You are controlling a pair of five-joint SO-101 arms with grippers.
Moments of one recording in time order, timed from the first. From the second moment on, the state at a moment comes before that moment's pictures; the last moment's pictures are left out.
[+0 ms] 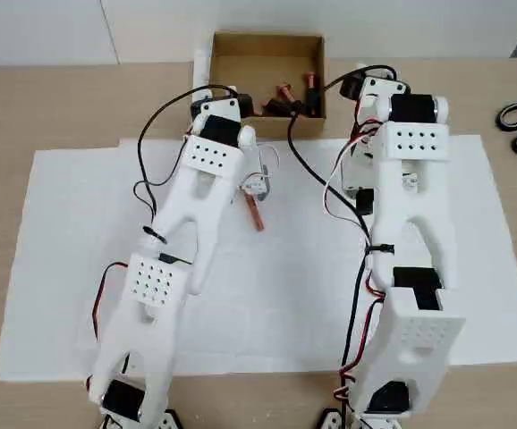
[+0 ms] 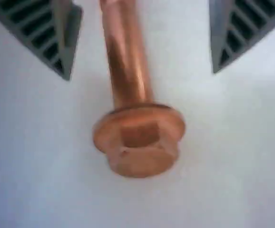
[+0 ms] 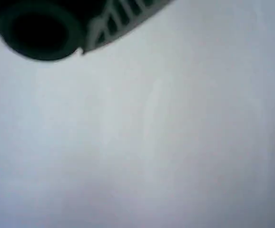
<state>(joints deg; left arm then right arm) 15.8 58.4 -61.2 99.2 33.3 -1.8 23.2 -30.8 98.7 0.7</state>
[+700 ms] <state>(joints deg) 15.9 58.2 -55.5 91.7 33.6 -1.8 23.2 -29.9 98.7 0.7</state>
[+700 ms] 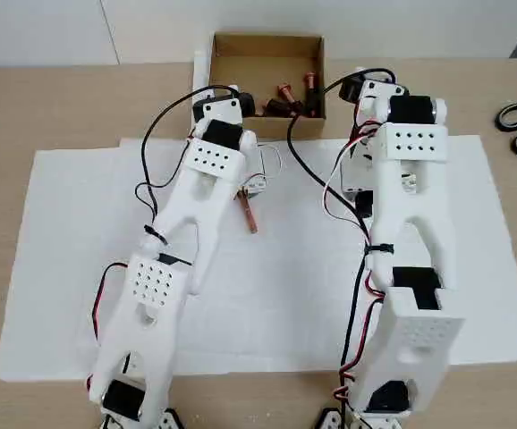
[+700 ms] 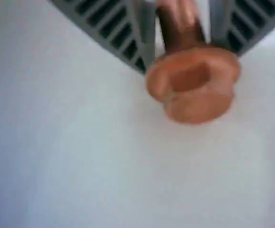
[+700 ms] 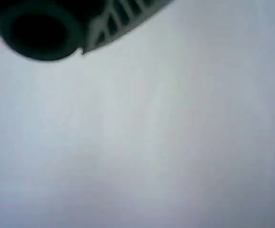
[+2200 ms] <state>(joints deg) 11.1 58.0 -85.3 99.4 22.0 -11.4 -11.2 -29.8 98.7 0.7</state>
